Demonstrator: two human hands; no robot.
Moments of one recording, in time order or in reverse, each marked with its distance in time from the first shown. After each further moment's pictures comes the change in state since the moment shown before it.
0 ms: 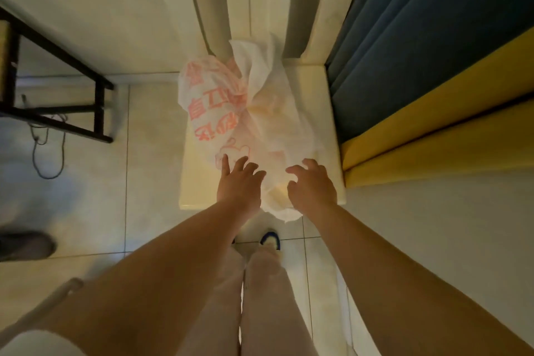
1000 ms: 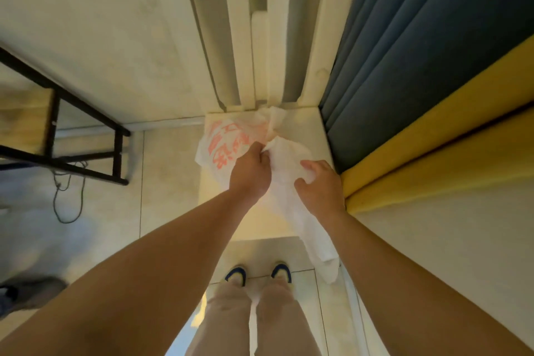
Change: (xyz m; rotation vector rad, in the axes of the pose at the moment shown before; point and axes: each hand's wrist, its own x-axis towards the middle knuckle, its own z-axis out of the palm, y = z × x) left_hand -0.014 -0.010 -0.119 -0.985 0.383 -0.160; right_hand -0.023 -0.037 -0.071 0.458 0.290 0.020
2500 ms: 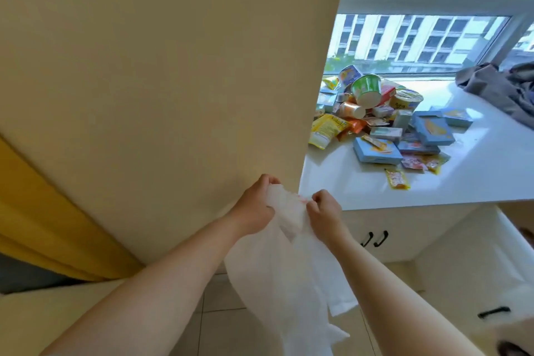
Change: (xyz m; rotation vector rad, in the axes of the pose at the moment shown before) left_hand -0.569 0.104 0.129 0.459 -1.314 1.247; right_hand -0.646 0.189 -0.071 0.618 1.255 0.876
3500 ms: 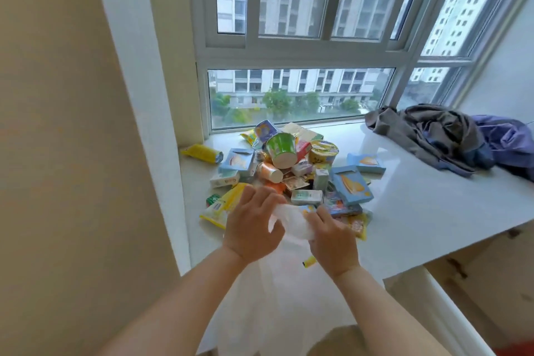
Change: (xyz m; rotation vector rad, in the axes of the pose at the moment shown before) left_hand 0.284 0.162 0.111 0.392 0.477 0.827; right_hand 0.230 0.070 -0.212 -0.765 0.675 -0.658
